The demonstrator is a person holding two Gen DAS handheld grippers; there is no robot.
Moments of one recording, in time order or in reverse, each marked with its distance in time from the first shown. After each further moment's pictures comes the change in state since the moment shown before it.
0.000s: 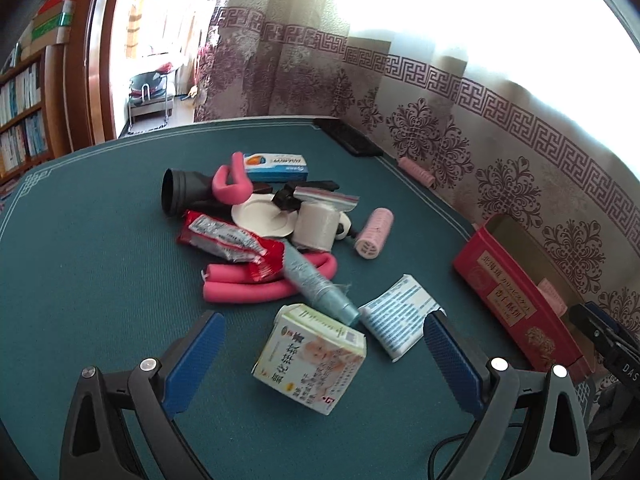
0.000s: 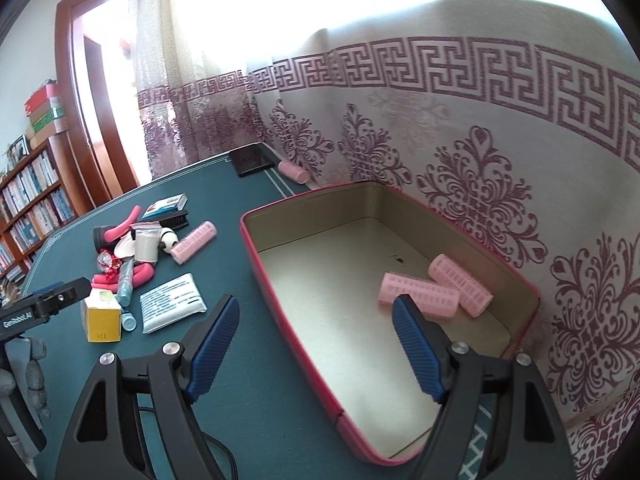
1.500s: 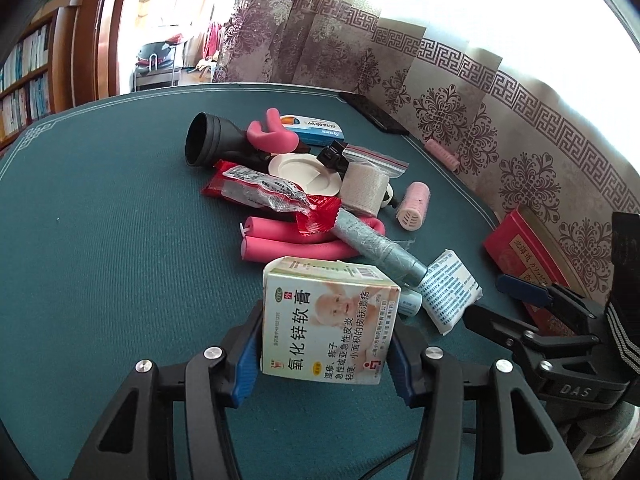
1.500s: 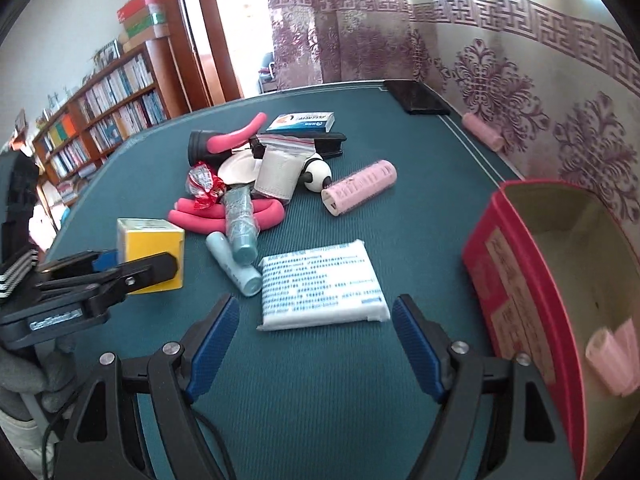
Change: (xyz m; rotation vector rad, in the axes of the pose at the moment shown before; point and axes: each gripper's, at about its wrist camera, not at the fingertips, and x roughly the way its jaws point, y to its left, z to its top) left arm 0.020 0.048 -0.019 -0.062 0.063 -0.033; right arm 0.098 0.129 -0.004 -0.289 0.228 0.326
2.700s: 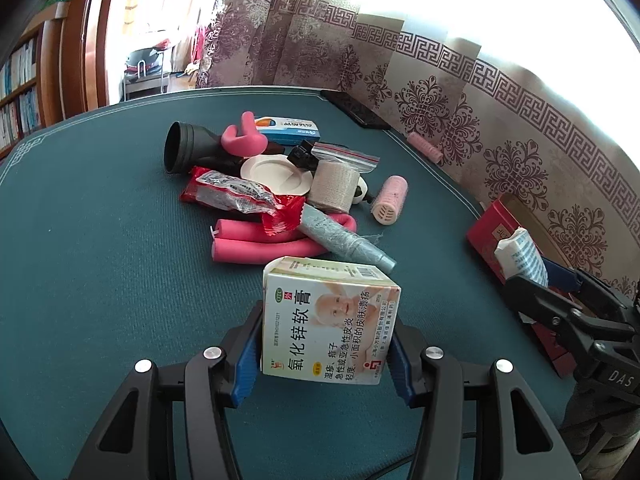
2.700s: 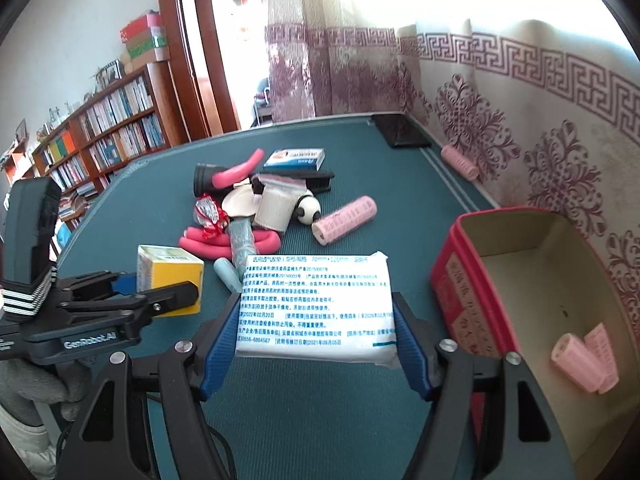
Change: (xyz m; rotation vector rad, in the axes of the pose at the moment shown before) left arm -0.003 -0.024 0.000 0.055 0.010 -0.016; right arm -0.051 -0.005 -0.002 0.024 -0.115 -0.024
